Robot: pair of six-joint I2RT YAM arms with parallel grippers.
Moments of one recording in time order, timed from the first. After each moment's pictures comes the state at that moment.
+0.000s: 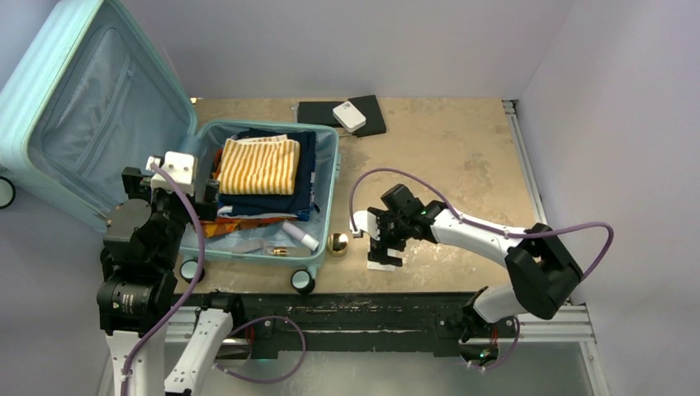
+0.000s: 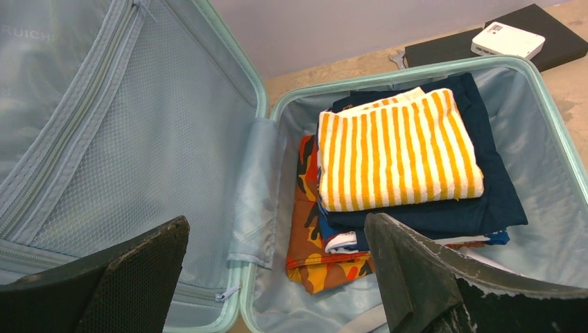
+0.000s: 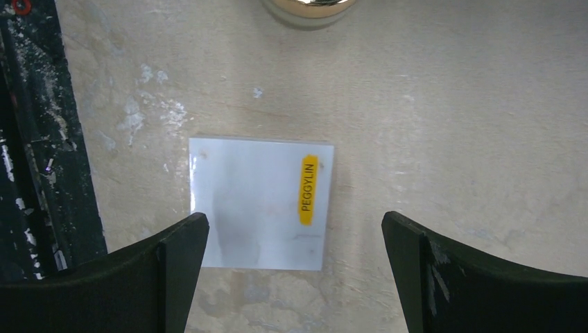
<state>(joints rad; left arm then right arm) -0.07 0.58 1.24 -0.80 -0.16 0.29 0.72 1.44 0.82 -0.45 -0.36 -0.74</state>
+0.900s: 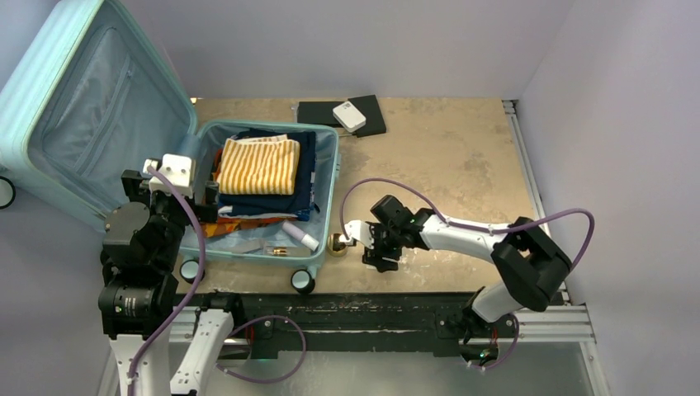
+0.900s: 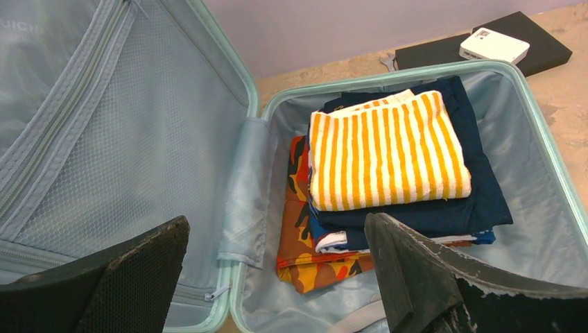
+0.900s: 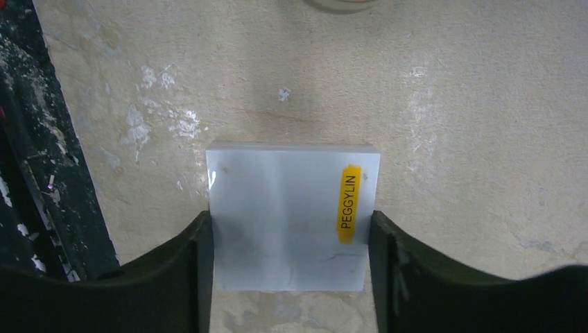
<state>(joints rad) -0.02 0.56 1.23 -0.81 -0.08 0.27 0.82 1.51 0.78 -0.40 -0.25 -0.63</state>
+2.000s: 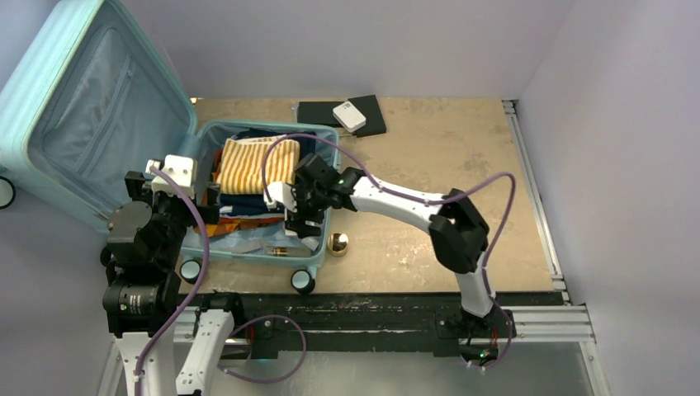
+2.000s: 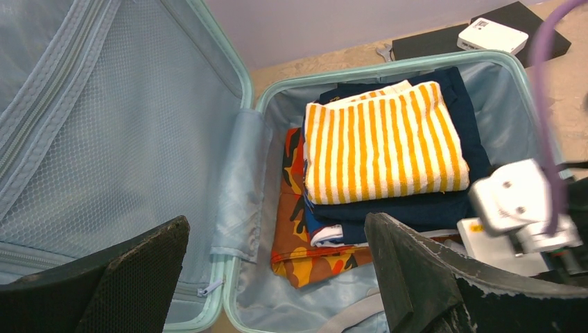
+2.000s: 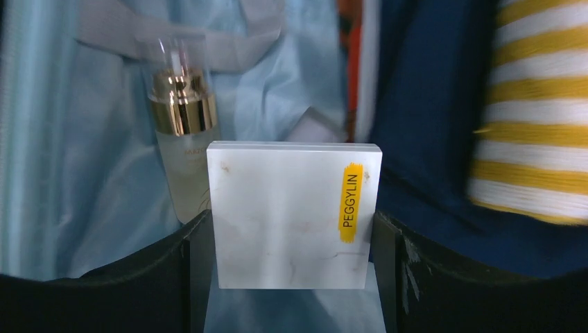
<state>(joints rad) 0.03 0.56 1.20 -0.81 -0.03 0.26 0.96 1.96 1.66 -0.52 -0.39 -0.59</state>
